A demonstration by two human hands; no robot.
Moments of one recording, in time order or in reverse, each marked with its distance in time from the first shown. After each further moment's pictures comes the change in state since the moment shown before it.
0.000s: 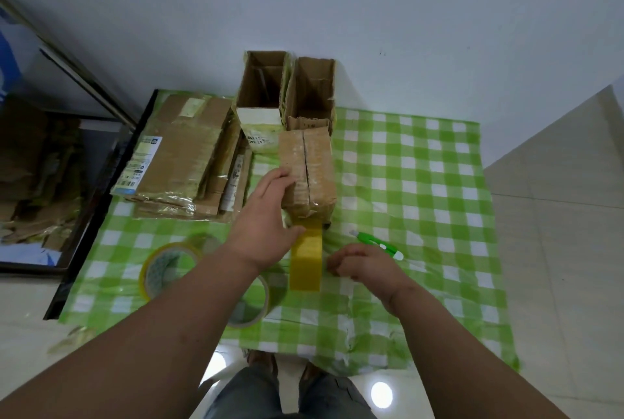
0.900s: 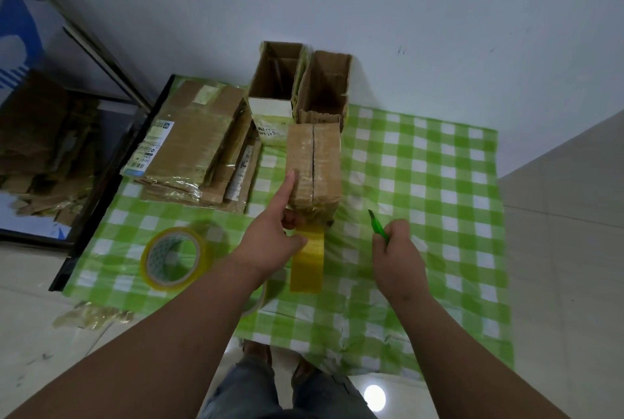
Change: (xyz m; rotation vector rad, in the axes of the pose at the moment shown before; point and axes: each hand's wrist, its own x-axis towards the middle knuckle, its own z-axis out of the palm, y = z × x) left_hand -0.021 0.000 0.020 -0.390 -0.085 -0.303; right_hand 0.015 0.027 -0.022 -0.417 0.509 -0.278
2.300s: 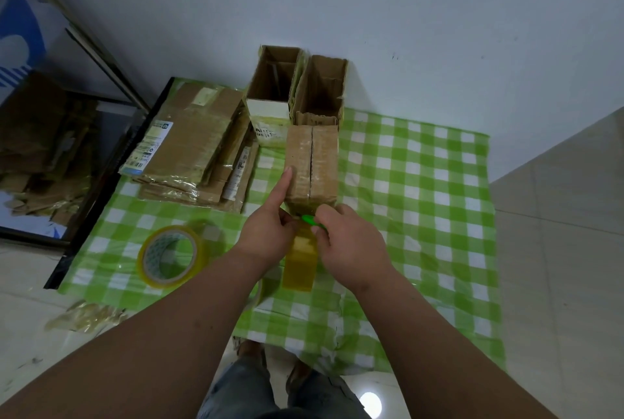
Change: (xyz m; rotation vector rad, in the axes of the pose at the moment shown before) left_hand 0.007 0.007 0.007 0.111 0.103 -0.024; right_hand -0.008 -0.077 -0.007 -0.277 -0.186 -0.517
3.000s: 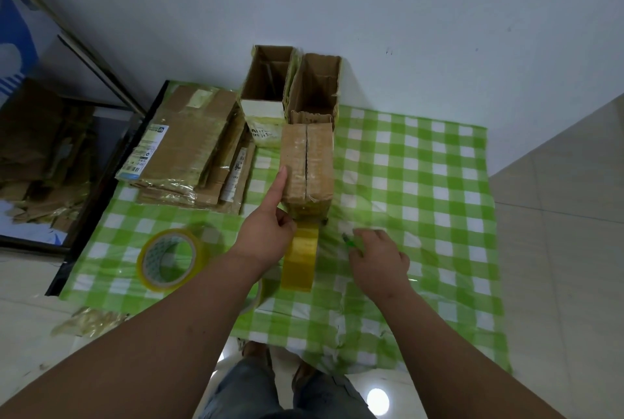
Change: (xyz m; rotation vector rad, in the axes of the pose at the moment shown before) left_hand -0.003 0.003 -0.002 0.000 -0.027 0.001; right_hand -0.027 0.054 0.033 0.022 -0.105 0.537
